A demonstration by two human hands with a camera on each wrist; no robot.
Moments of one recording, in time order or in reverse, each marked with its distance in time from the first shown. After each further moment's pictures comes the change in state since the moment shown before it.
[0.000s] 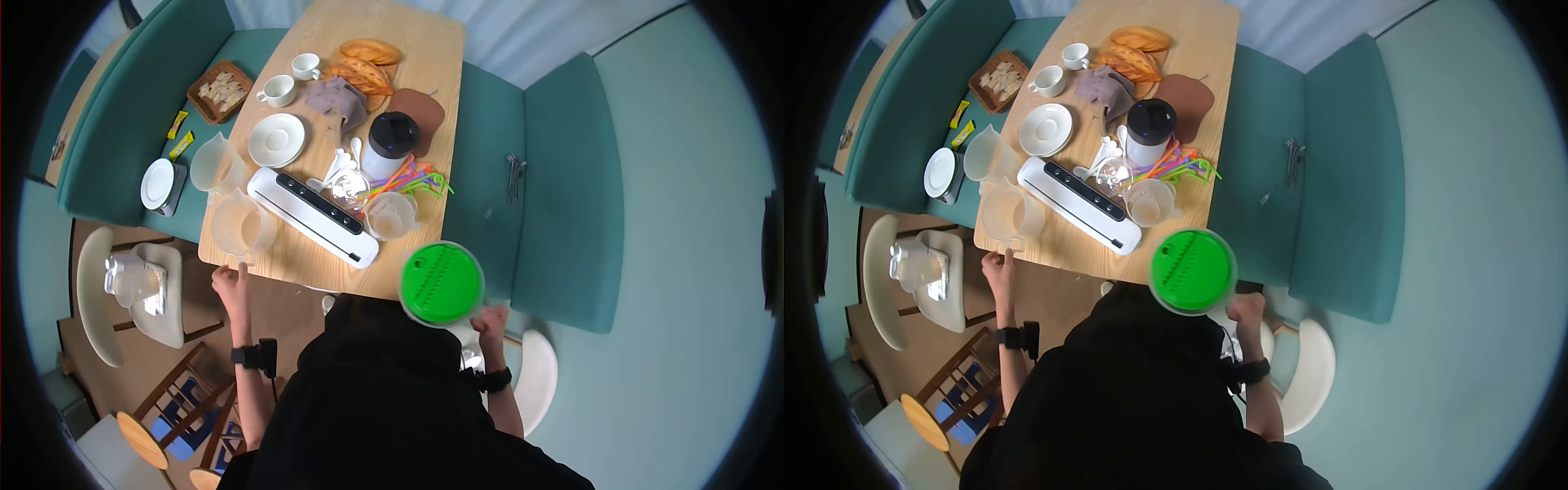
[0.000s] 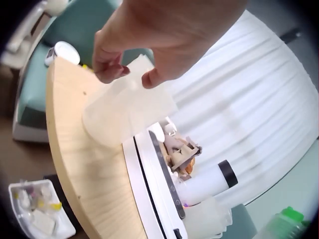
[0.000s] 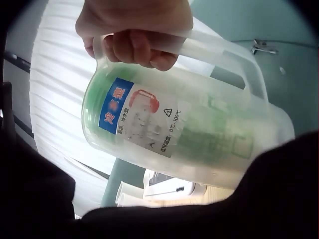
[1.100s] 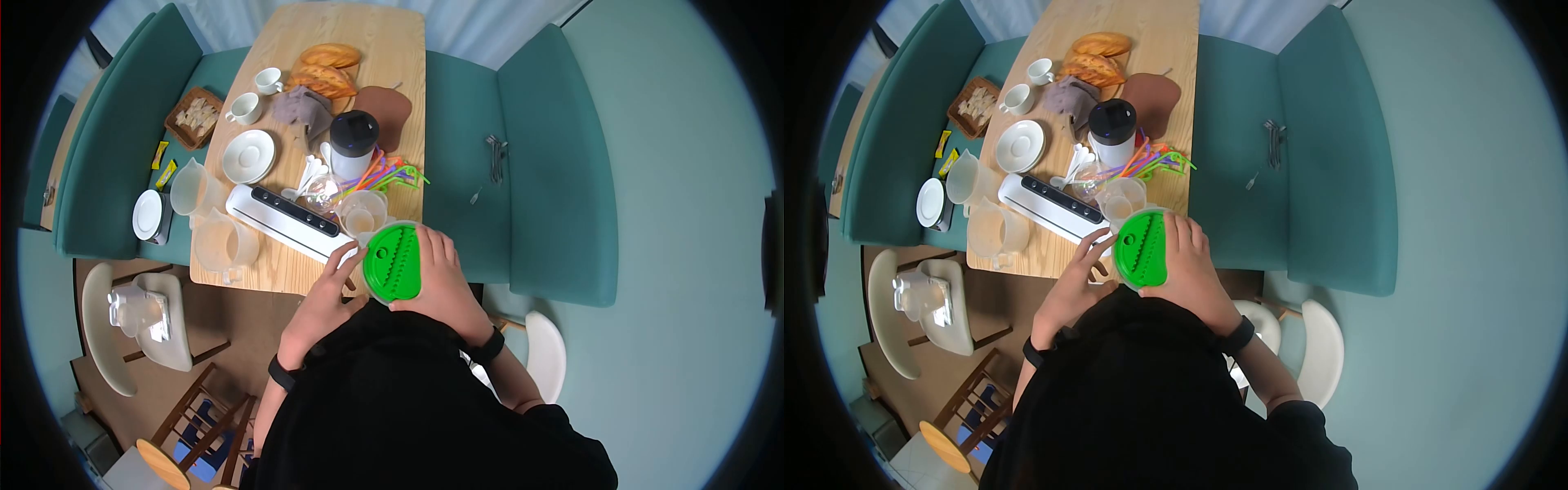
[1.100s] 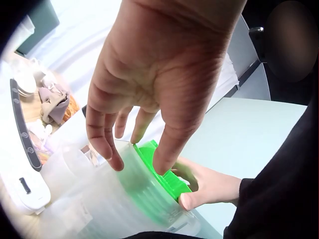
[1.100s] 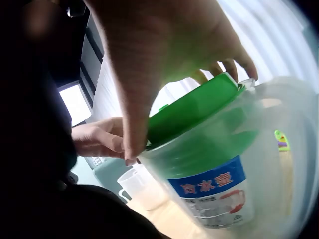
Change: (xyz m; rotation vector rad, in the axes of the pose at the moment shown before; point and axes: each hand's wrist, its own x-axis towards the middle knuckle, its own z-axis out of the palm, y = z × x) left_hand -0.097 0.243 -0.008 -0.275 -1.169 0.451; right_hand 0.051 -0.084 0.084 -1.087 -0.319 -0.297
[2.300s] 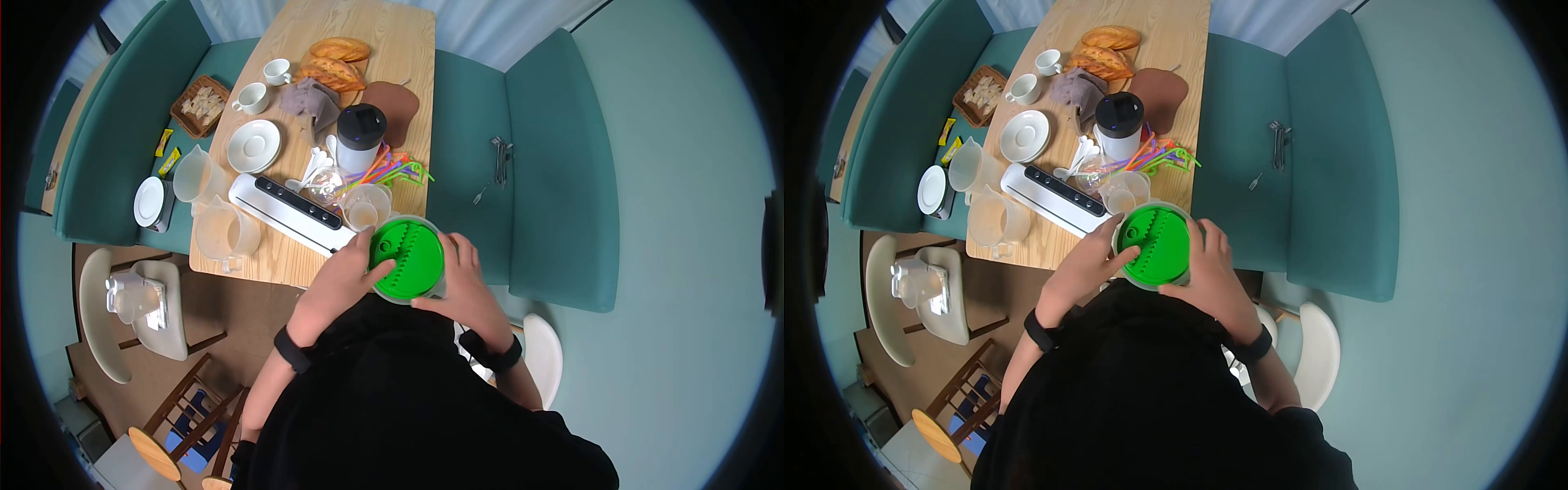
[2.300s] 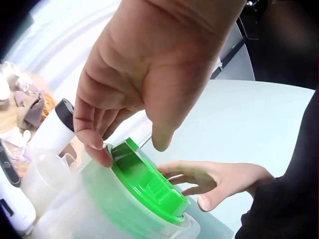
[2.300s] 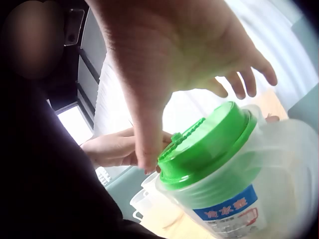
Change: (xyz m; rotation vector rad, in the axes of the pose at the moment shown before) left_hand 0.029 0.016 0.006 0.250 0.055 0.001; right_hand -0.021 0.009 -0.020 0.037 -0.075 0.121
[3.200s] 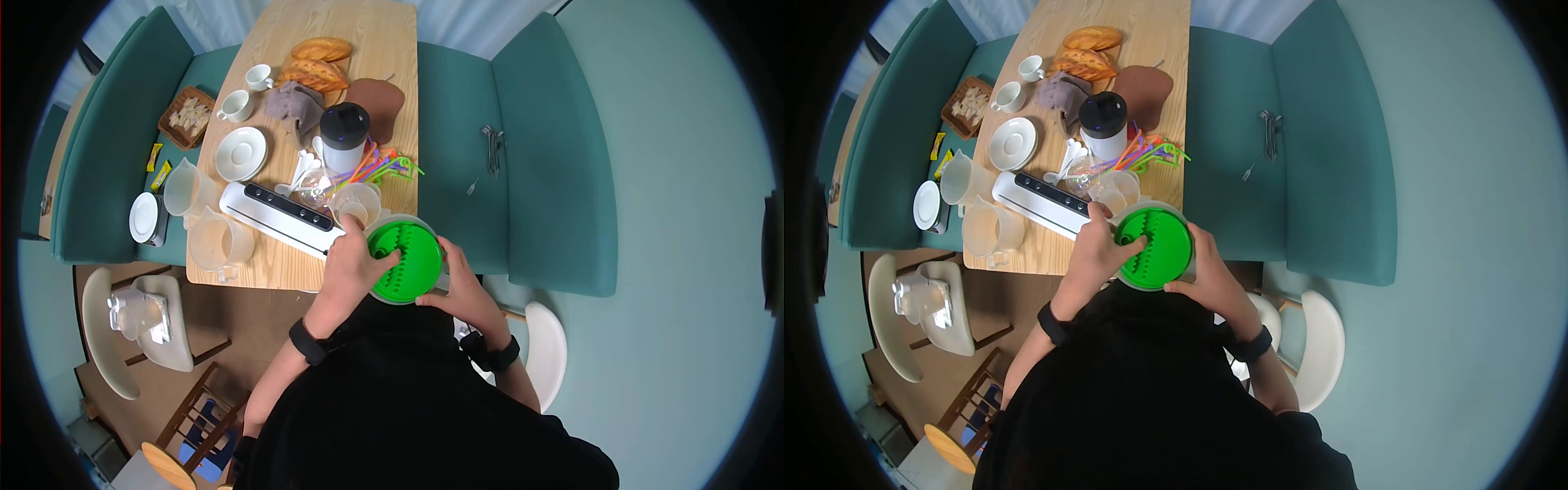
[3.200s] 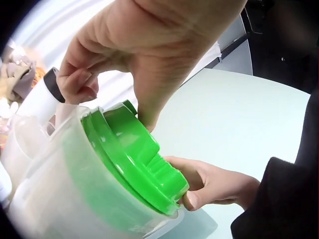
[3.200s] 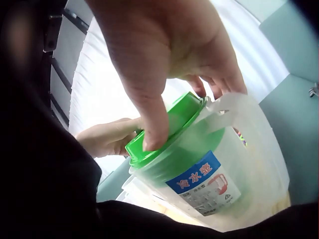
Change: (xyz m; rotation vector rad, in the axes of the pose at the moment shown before) left_hand 0.025 0.006 0.025 -0.022 0.234 -0.087; right_hand -0.011 0.033 0.018 0.325 -0.003 0.033
